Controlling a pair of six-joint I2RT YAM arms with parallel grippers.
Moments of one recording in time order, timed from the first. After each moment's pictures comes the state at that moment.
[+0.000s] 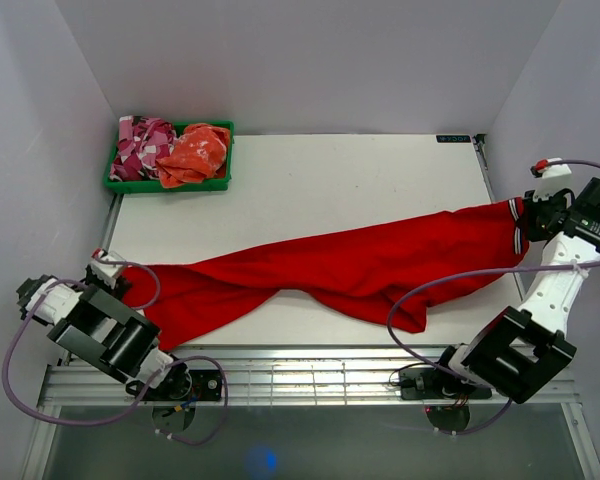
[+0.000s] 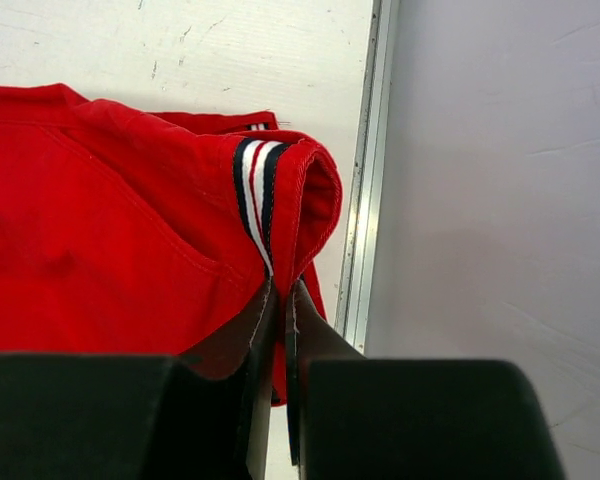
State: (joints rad) left arm 1.05 1.38 0.84 -0.96 1.05 1.78; right arm -0.65 1.26 1.21 -0.71 -0.53 -0.64
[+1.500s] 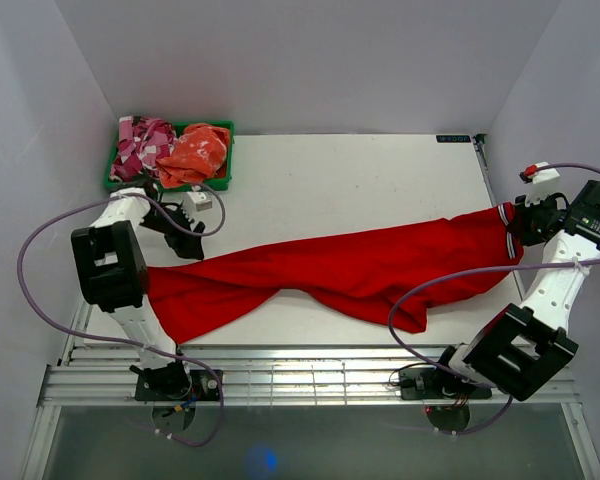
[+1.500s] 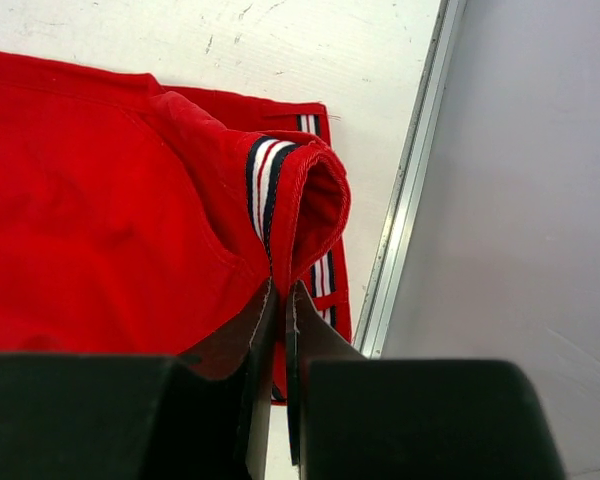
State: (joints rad) left arm 0.22 1.85 1.38 -1.01 0.68 1.13; right arm -0.65 1.27 1.22 -0.81 -0.61 -0.77
